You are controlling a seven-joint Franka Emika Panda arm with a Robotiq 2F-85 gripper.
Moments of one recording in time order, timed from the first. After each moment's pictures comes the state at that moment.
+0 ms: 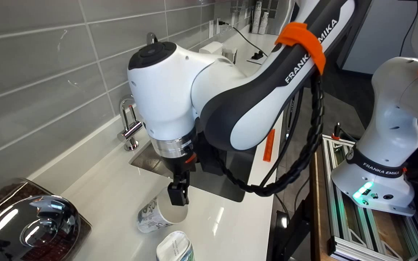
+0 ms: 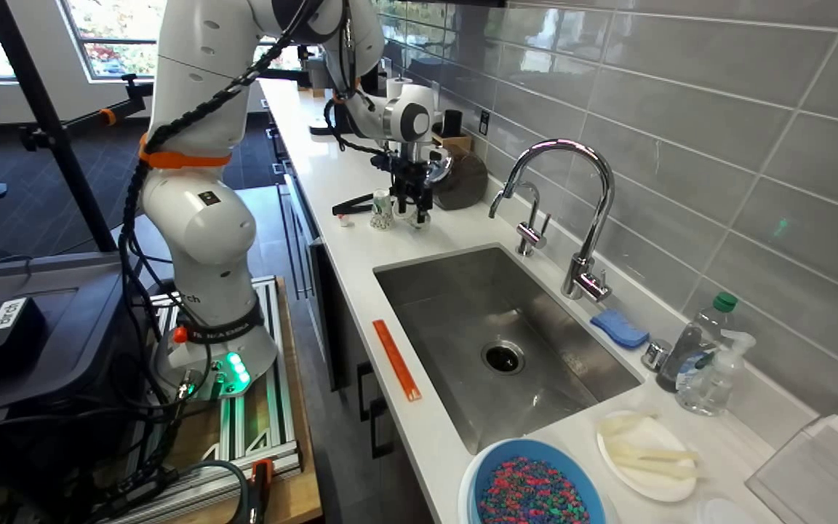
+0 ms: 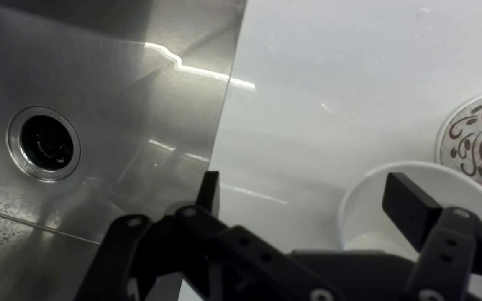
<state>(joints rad) 0.42 0.33 0.17 -2.09 -0.21 2.29 0.46</state>
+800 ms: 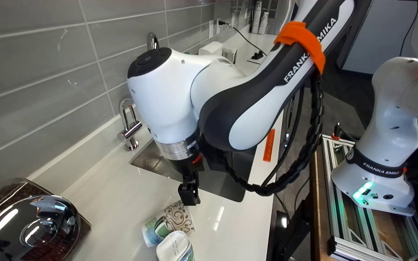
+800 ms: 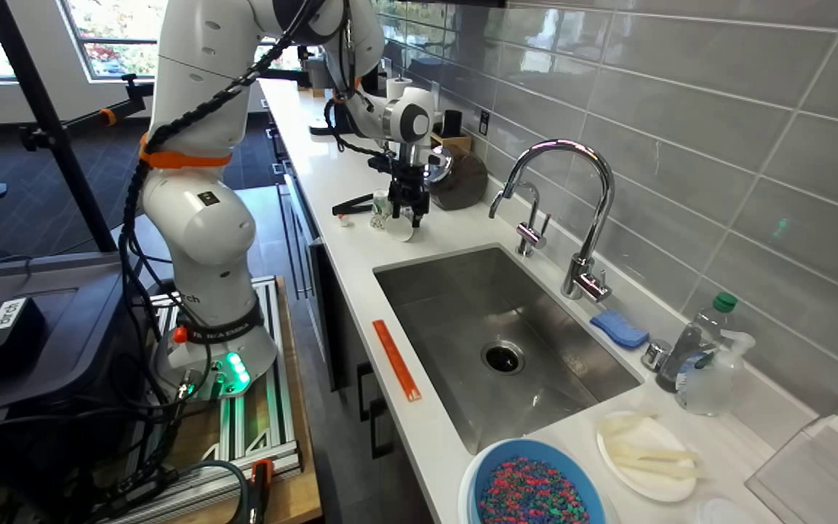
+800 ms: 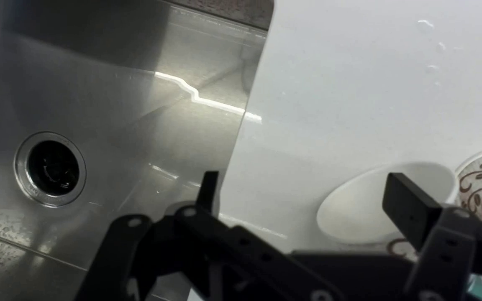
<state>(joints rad) 0.41 0.33 0.18 -2.09 -0.19 2.20 0.40</state>
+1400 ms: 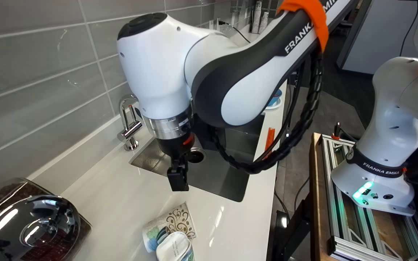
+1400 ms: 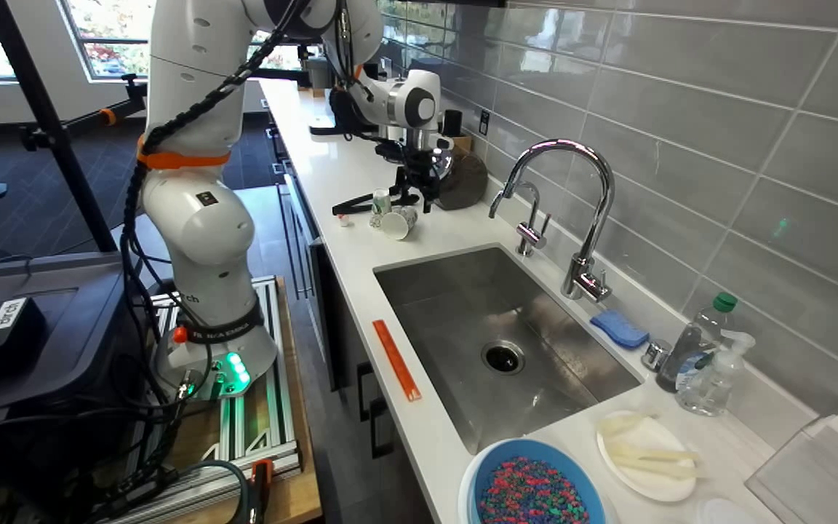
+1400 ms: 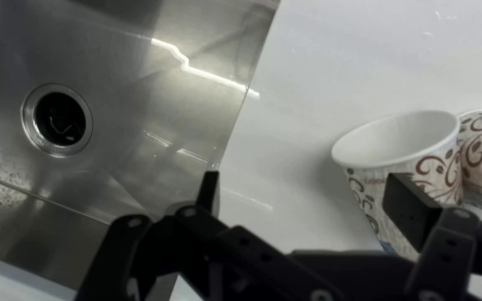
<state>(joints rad) 0.39 0.29 0.19 -2.05 -0.19 2.19 0.30</state>
